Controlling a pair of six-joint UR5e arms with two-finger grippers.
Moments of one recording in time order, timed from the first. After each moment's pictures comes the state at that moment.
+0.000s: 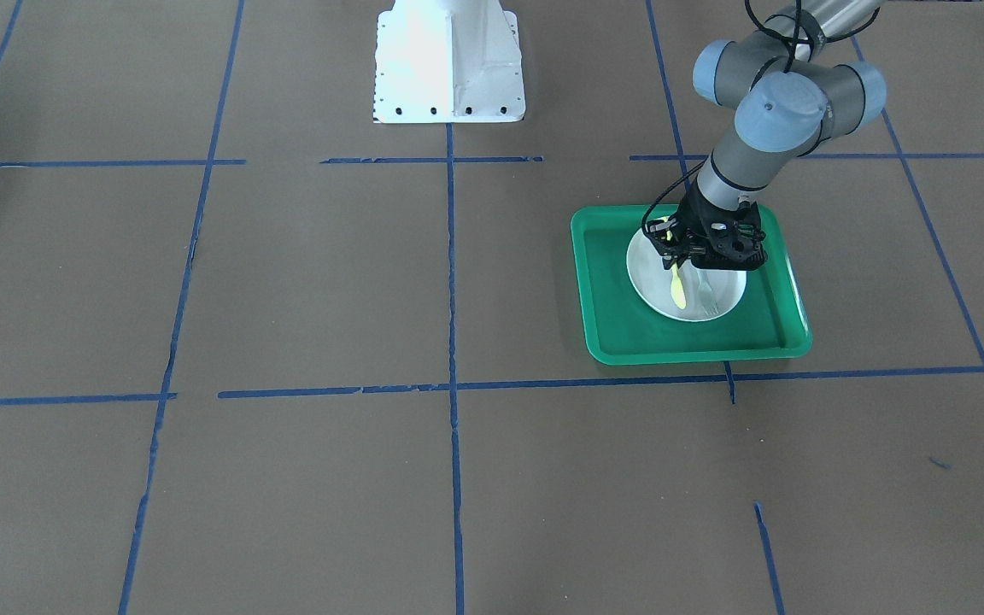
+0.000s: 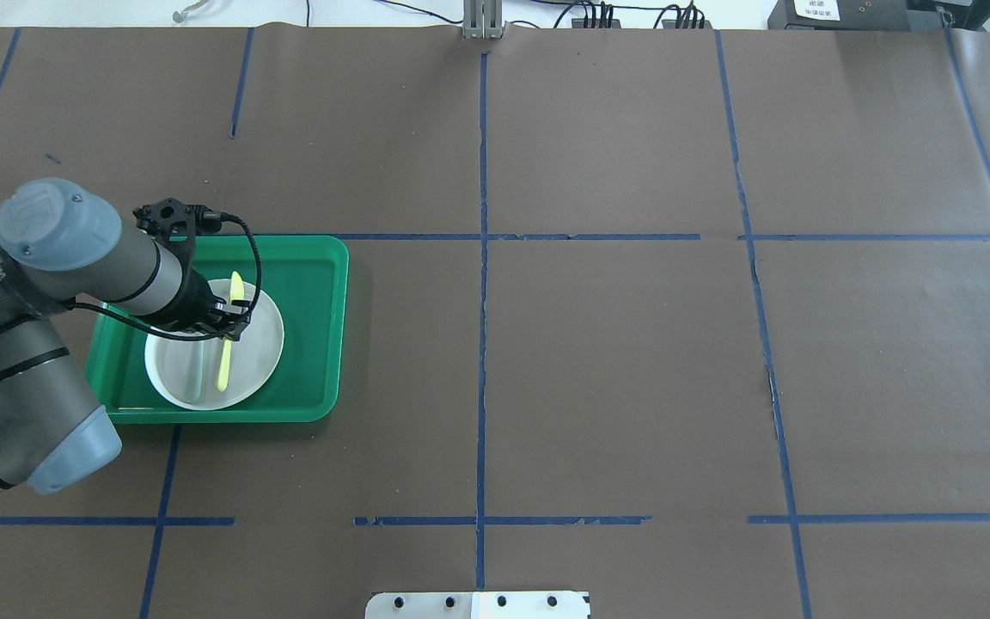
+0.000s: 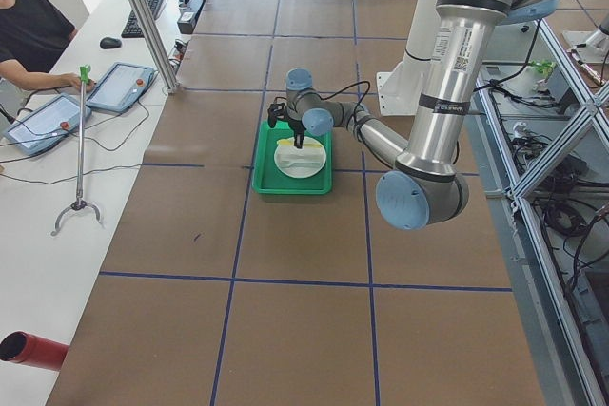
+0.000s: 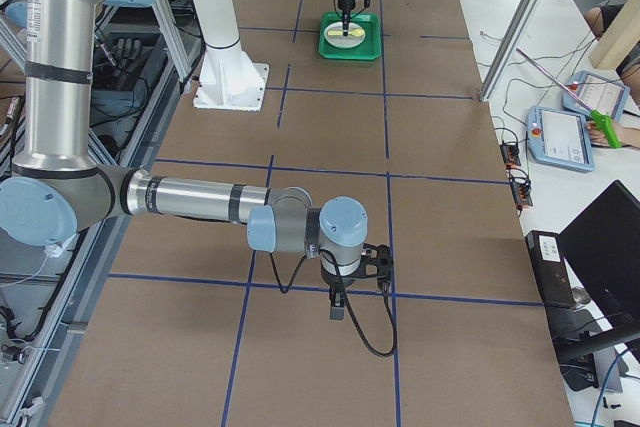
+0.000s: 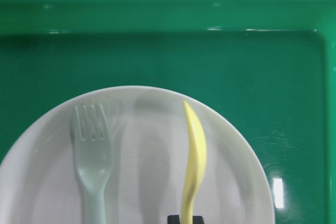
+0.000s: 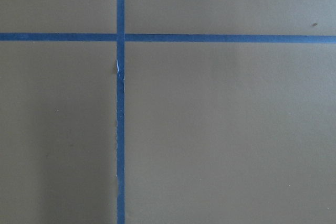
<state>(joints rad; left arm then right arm) -0.70 -1.81 -1.81 -1.85 -2.04 -1.04 1.58 -1.70 1.64 -1.50 2.28 0.01</state>
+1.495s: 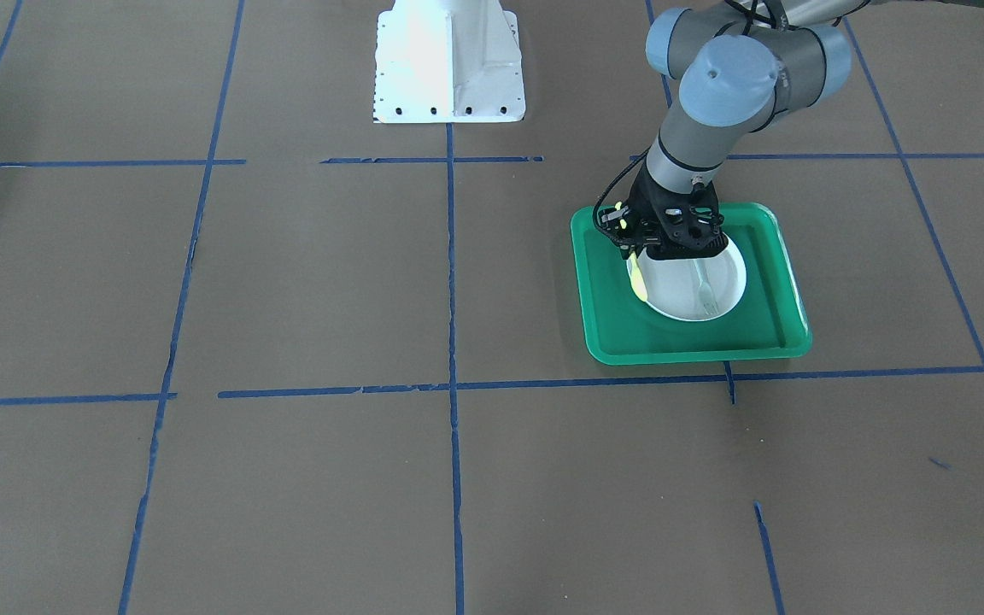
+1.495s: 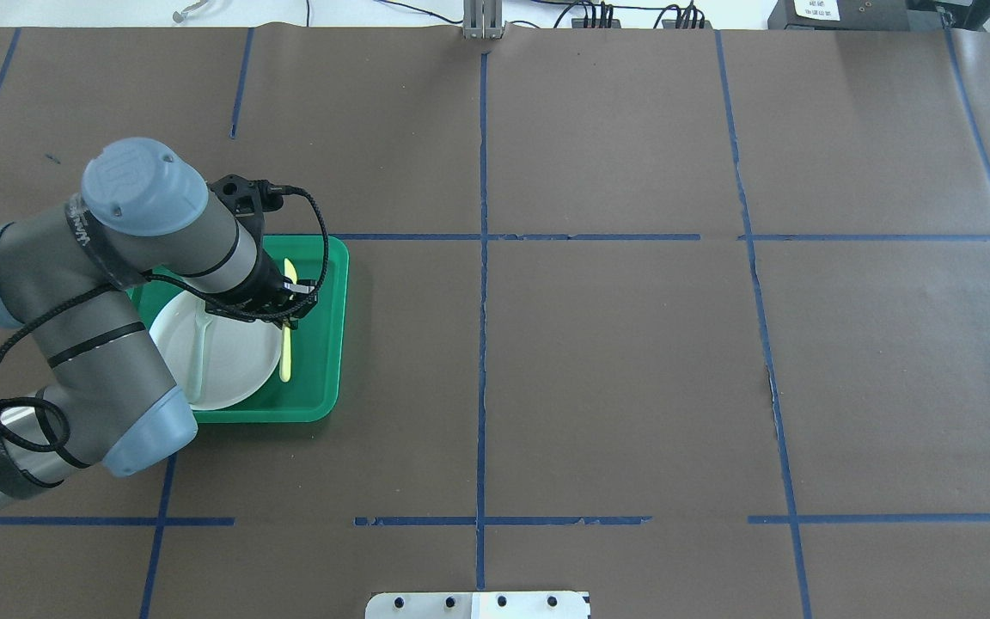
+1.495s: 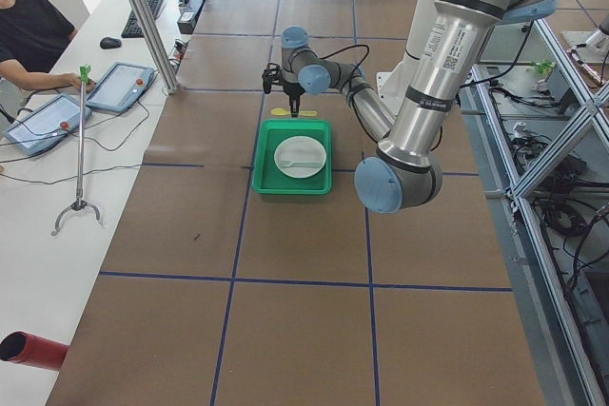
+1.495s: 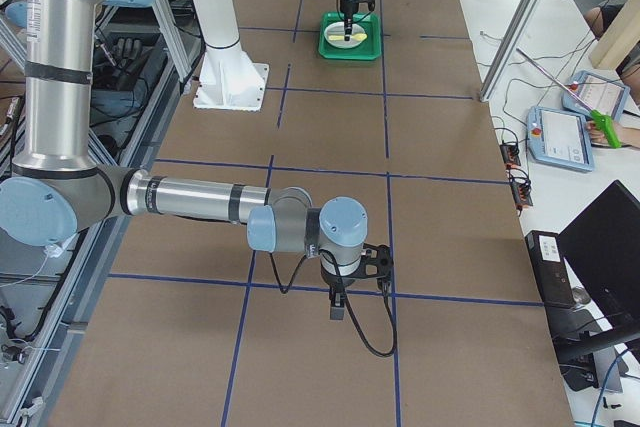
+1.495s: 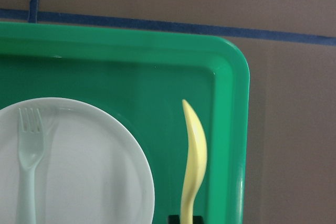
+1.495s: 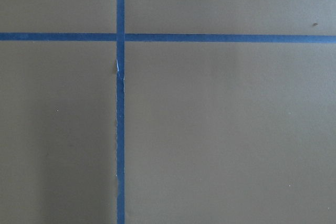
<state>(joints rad) -0.65 -1.99 -1.76 -1.72 -2.04 -1.17 1.58 -1.70 1.64 -1.50 2.28 0.01</state>
